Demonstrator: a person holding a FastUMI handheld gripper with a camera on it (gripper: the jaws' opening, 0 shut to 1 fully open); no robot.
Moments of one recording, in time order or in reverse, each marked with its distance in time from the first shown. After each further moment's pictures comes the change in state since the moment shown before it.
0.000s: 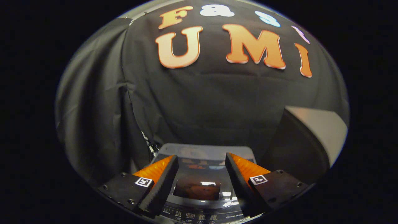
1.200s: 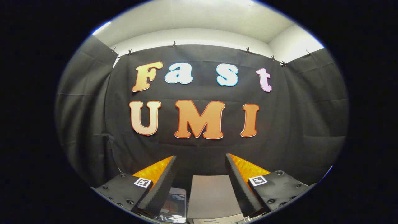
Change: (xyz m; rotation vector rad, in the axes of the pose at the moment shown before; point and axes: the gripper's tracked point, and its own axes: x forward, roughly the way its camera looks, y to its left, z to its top) arm -0.299 -0.182 0.197 -0.055 -0.391 -0.293
